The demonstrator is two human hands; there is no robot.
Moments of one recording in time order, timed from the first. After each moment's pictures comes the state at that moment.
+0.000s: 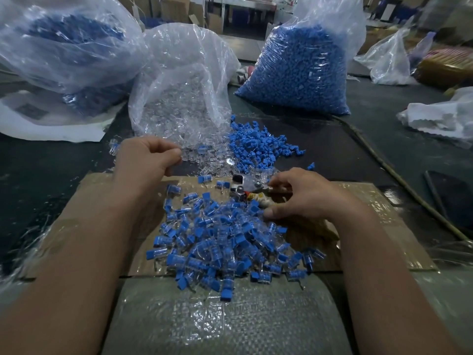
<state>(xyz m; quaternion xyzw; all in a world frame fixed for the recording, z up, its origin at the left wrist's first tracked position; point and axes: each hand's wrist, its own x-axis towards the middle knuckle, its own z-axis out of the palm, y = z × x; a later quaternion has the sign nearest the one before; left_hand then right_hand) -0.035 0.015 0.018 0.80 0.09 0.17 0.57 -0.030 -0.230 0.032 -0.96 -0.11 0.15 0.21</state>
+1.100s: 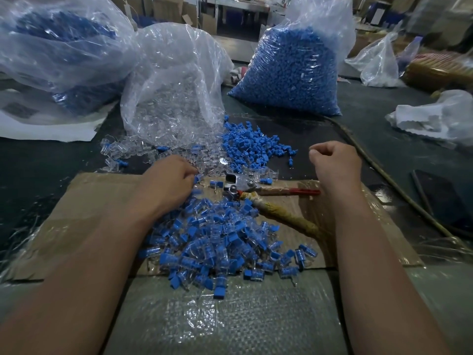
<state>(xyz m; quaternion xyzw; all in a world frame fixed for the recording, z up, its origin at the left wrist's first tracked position) -0.026 -0.003 0.002 0.98 -0.05 0.04 0.21 -0.002 -0.261 0.027 -0.89 0.15 -0.18 0.40</state>
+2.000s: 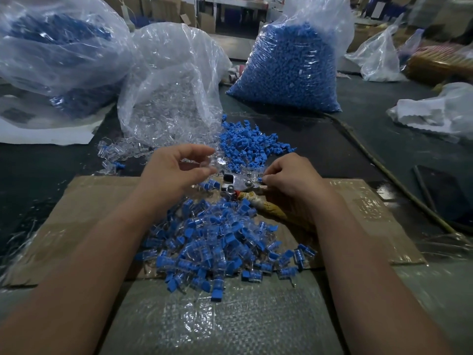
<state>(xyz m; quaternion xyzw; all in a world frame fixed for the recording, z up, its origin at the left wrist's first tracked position) -0.051 -0.018 0.021 0.76 -0.07 0.06 0.64 -0.001 -0.226 0.019 -0.96 -0.03 0.05 0.28</state>
